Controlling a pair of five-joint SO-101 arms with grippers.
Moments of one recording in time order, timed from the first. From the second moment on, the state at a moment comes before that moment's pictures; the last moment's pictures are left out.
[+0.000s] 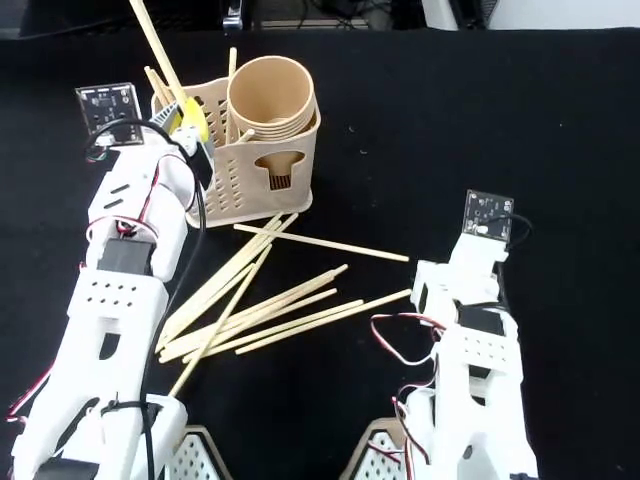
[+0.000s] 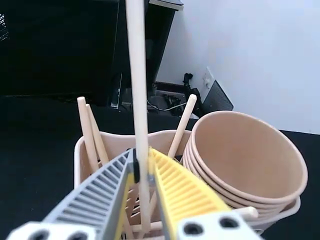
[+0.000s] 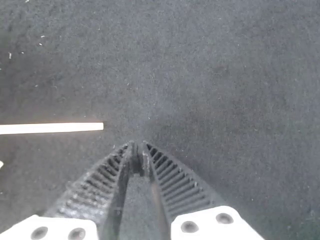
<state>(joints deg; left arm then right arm) 1.4 -37.8 47.3 9.5 12.3 13.7 -46.4 79.7 30.5 0.3</state>
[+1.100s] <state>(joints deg) 0.2 -57.9 45.3 63.6 -9.8 13.4 -46.4 79.7 30.5 0.3</state>
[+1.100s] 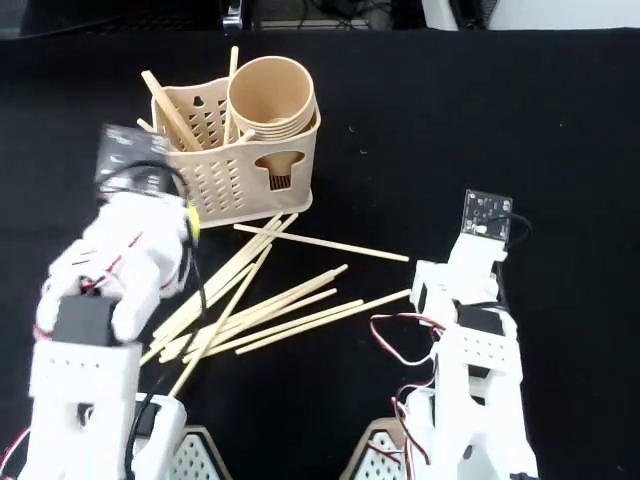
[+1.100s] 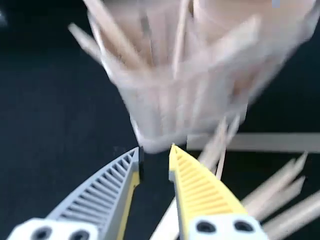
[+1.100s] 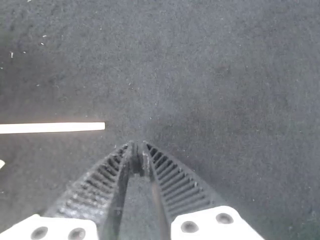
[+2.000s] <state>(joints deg) 9.1 -36.8 69.7 50.8 -21.0 13.4 -46.4 79.7 30.5 0.3</state>
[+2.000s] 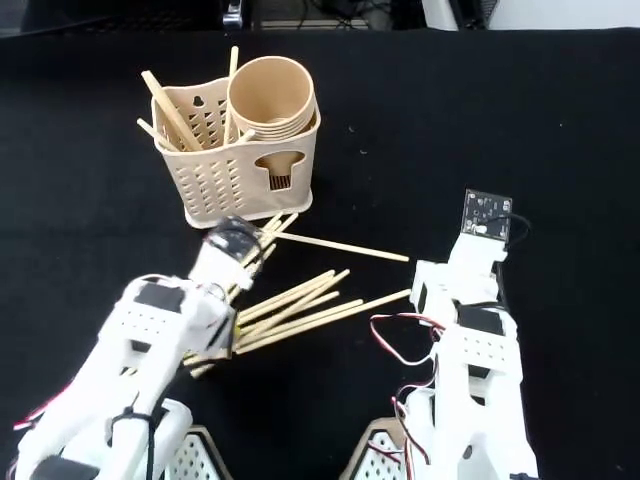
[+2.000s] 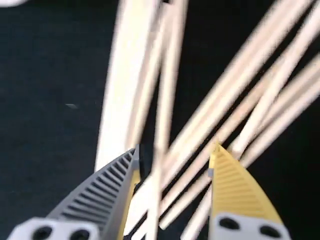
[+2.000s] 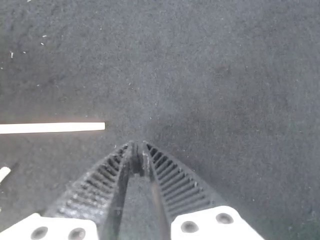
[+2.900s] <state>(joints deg) 16.8 -26.8 65.1 53.1 -26.6 13.4 -46.4 79.7 30.5 0.3</state>
